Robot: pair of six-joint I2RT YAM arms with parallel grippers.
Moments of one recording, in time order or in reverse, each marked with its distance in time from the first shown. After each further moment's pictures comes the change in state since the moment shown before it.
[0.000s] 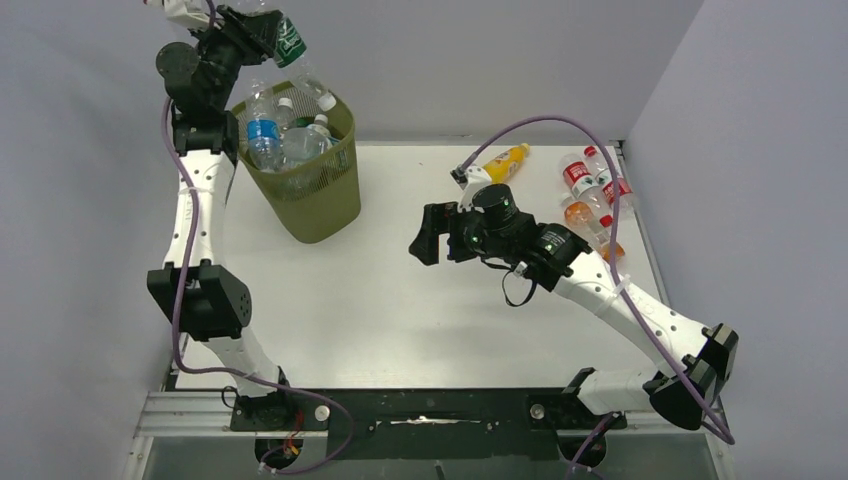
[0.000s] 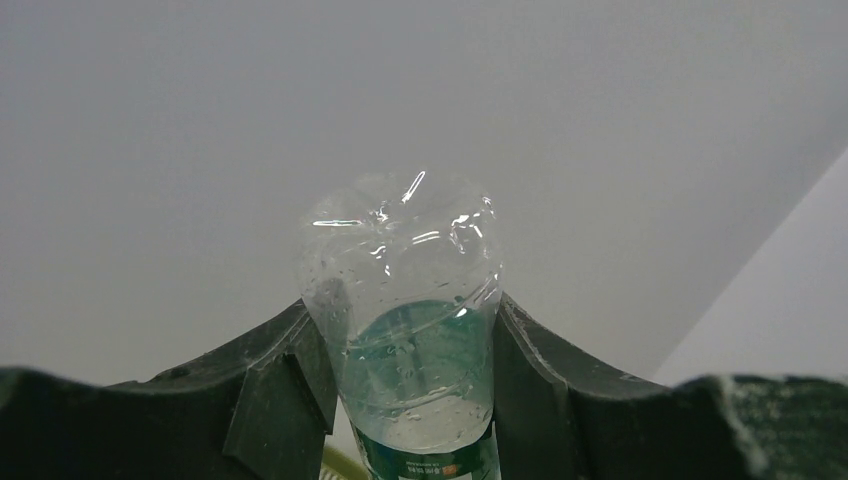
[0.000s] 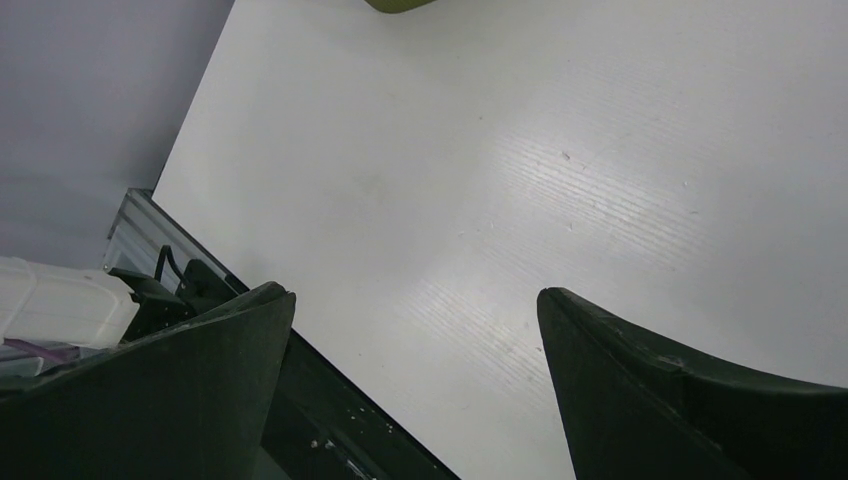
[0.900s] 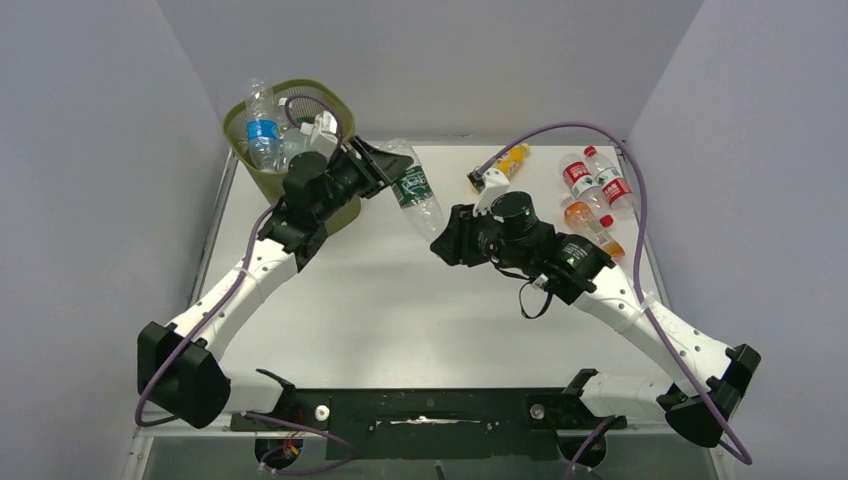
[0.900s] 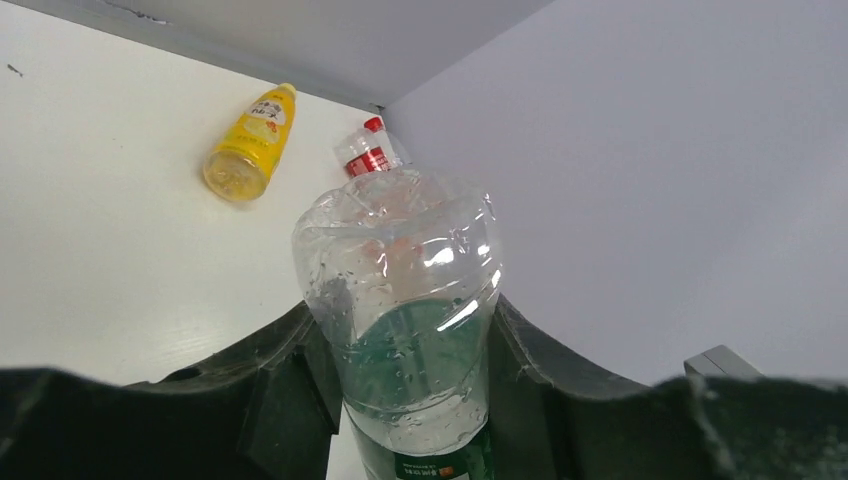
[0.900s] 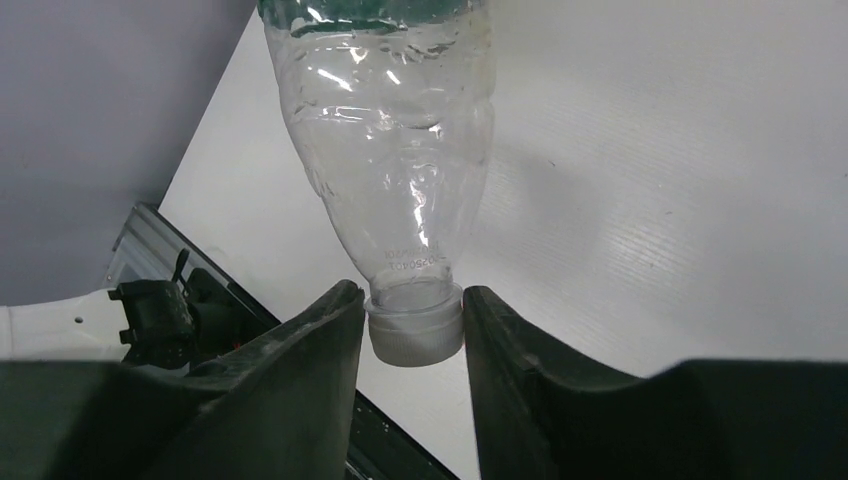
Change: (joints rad) left arm -0.560 -0.454 -0.871 -0.037 -0.224 -0.358; right arm 0.001 -0.114 -0.058 -0.019 0.033 -0.007
